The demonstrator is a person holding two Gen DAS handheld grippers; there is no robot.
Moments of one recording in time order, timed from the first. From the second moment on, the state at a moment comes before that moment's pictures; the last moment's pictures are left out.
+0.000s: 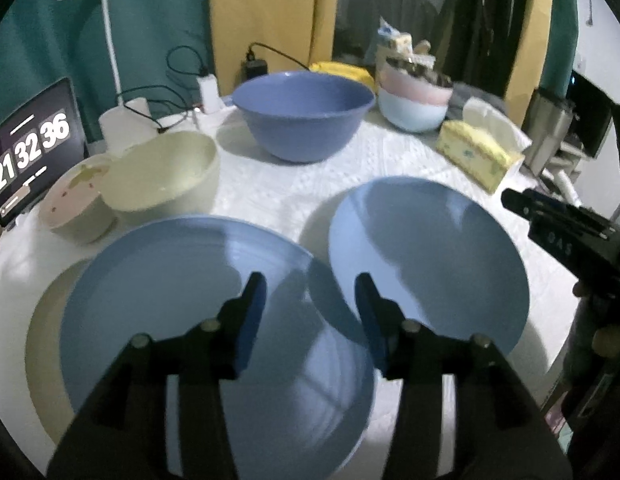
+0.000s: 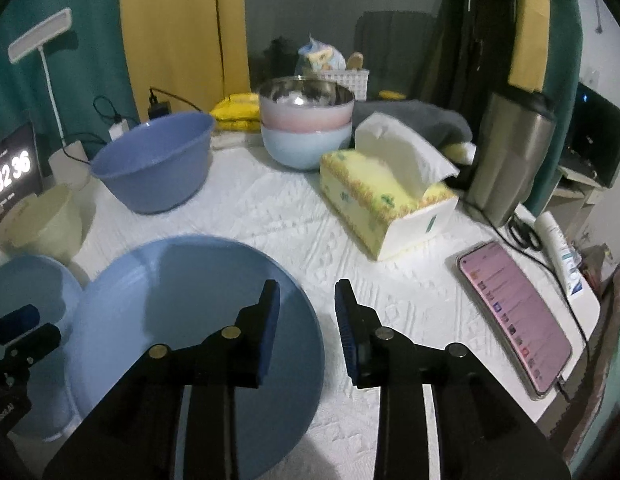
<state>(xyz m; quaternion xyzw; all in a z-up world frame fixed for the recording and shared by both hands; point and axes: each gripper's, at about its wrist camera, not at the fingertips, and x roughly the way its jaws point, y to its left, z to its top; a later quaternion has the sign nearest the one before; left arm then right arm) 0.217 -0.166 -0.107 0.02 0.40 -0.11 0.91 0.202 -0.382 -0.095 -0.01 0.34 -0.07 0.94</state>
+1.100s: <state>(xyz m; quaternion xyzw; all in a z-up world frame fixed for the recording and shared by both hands) 0.175 -0.033 -0.113 0.01 0.37 0.00 0.93 0.161 -0.249 -0.091 -0.04 0.33 0.02 0.94</state>
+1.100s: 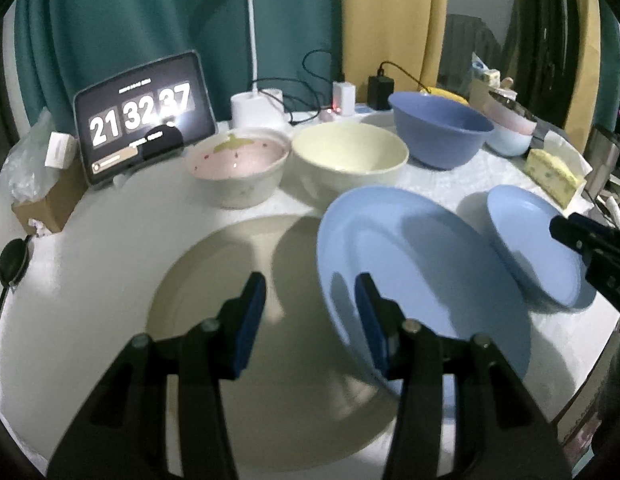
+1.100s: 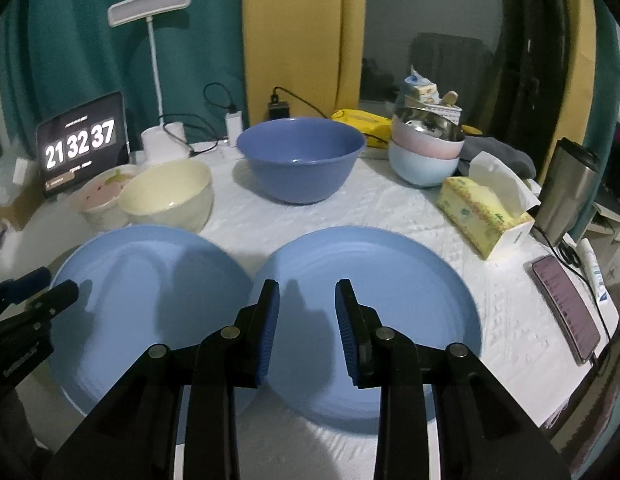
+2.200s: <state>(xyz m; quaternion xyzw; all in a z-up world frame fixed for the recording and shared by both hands) 0.179 -0.020 -0.116 0.03 0.36 -0.02 0.93 0.146 -0.221 -0.156 0.01 0.42 0.04 0.91</state>
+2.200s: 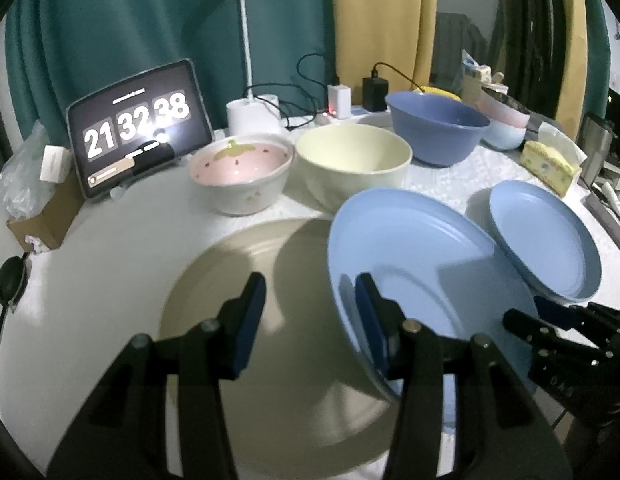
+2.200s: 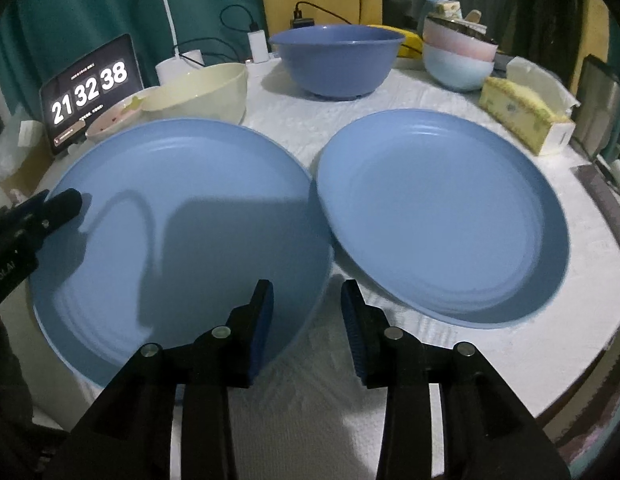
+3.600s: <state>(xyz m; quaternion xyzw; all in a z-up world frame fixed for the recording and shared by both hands) 0.152 -0.031 -0.095 0.03 0.34 -0.06 0.94 0.138 -0.214 -0.116 0.00 0.36 0.07 0.93</state>
